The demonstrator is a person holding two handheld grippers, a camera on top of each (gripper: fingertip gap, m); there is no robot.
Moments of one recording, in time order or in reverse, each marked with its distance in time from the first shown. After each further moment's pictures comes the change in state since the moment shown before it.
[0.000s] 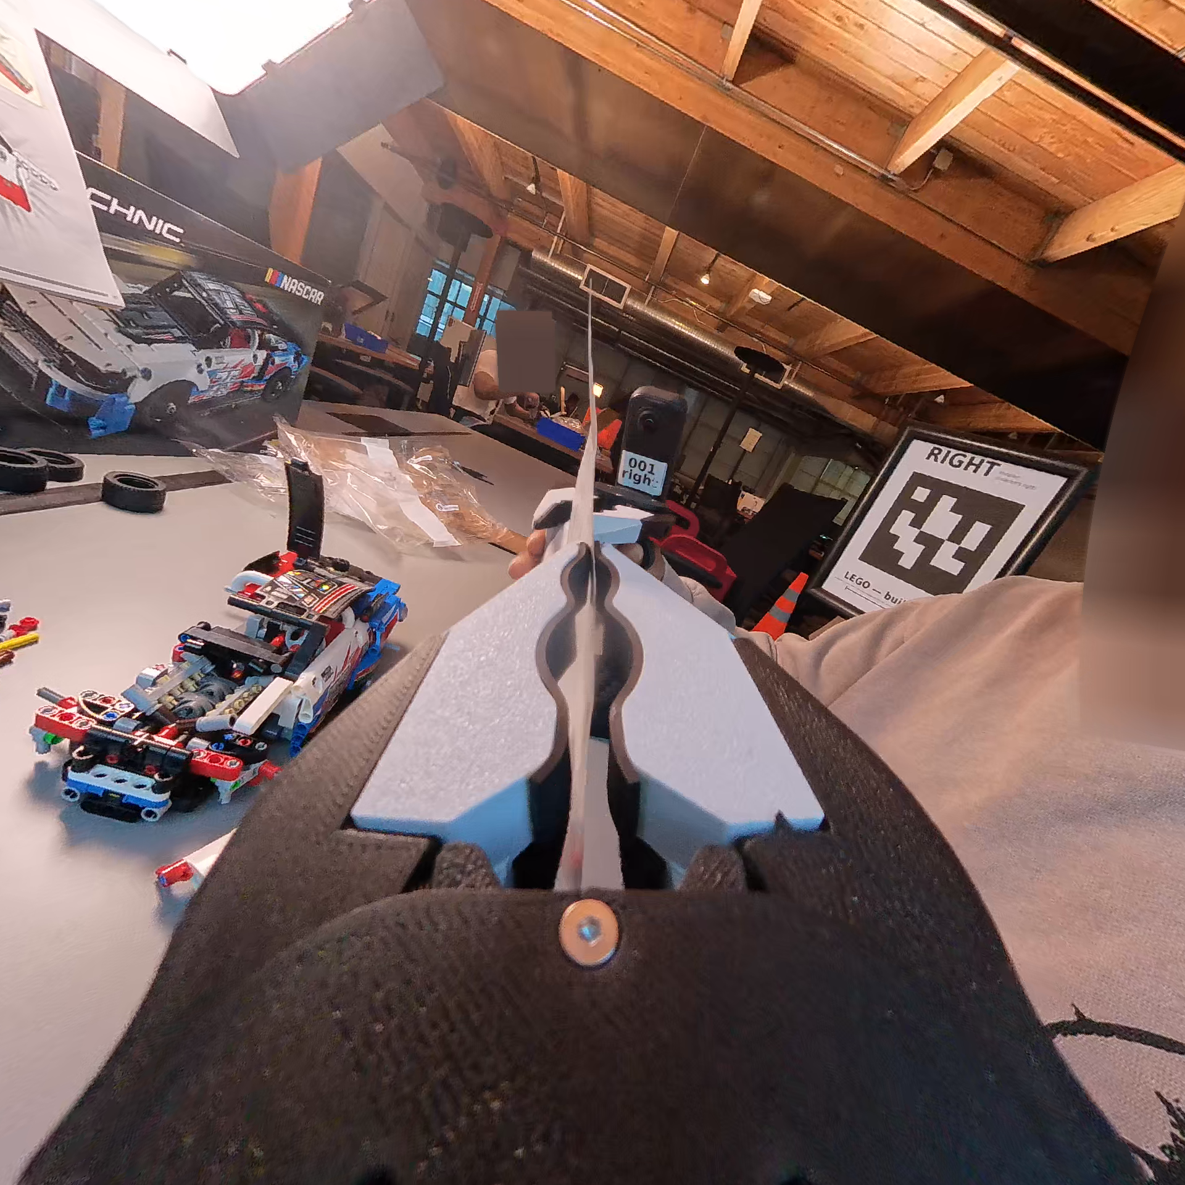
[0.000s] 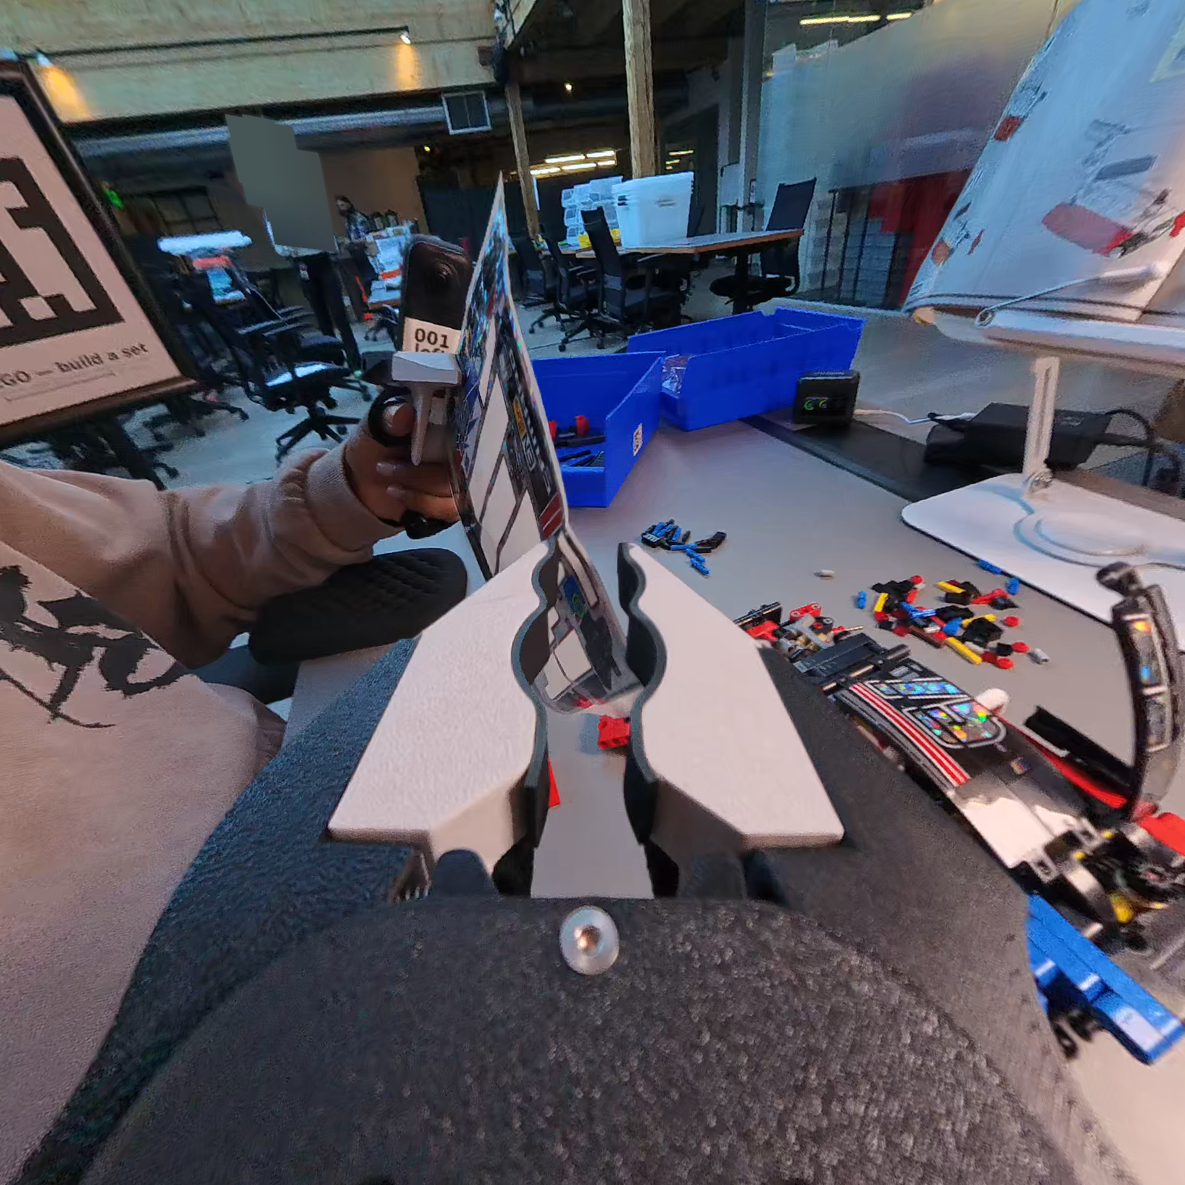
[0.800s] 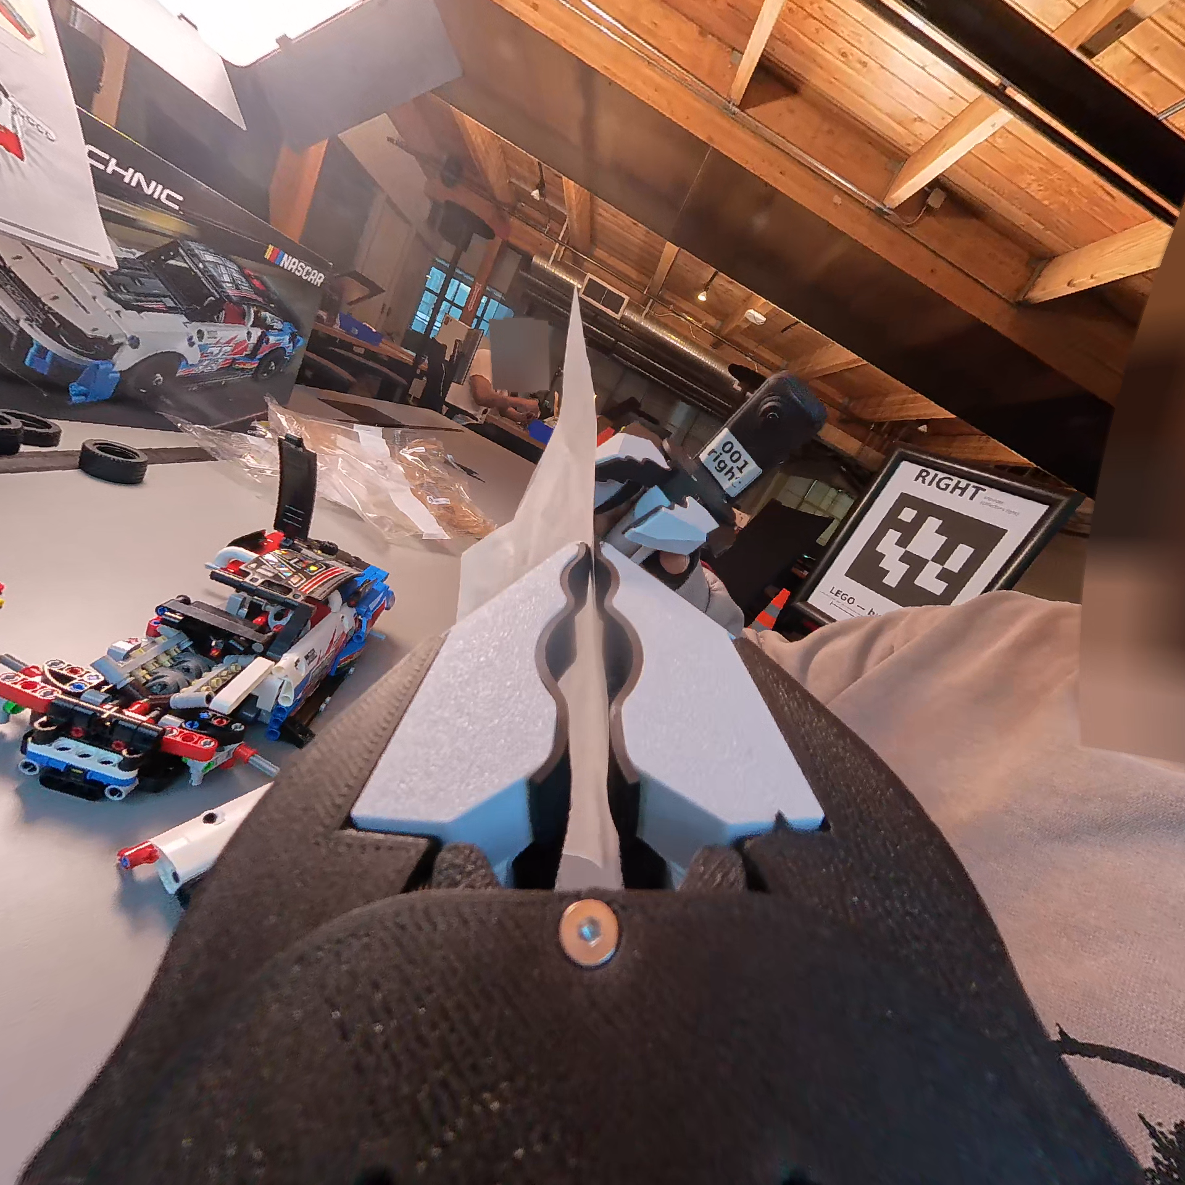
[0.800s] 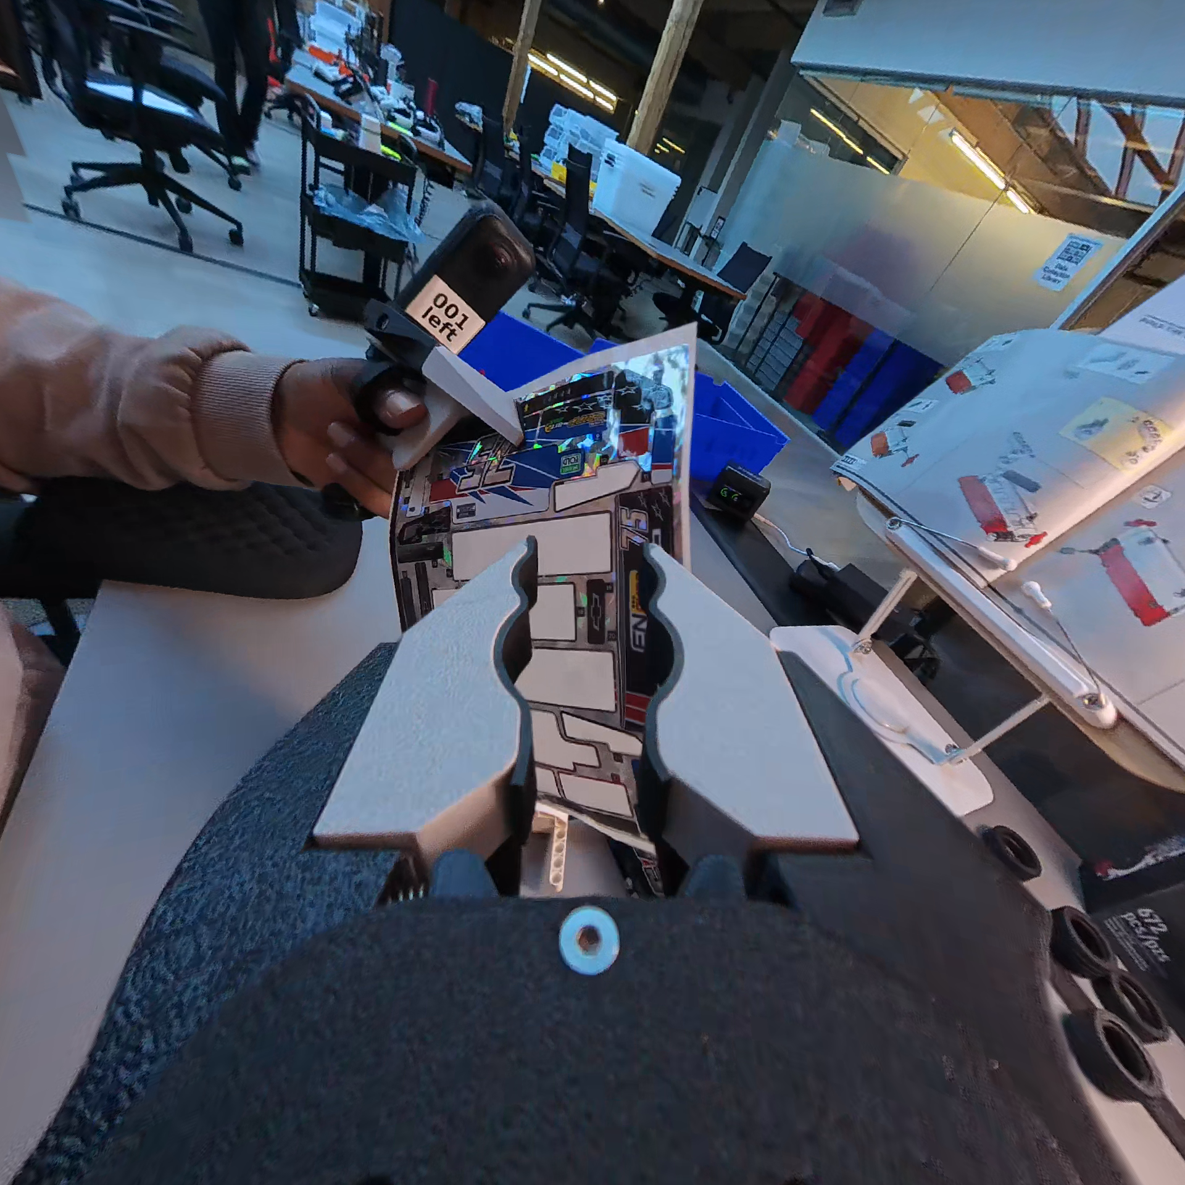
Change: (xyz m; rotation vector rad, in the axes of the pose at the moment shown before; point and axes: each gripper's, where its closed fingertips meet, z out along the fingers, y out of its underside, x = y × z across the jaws) left arm -0.004 0.007 0.000 0.014 0.000 -0.063; right arm -0.035 -0.027 0.042 -0.075 0.088 -0.506
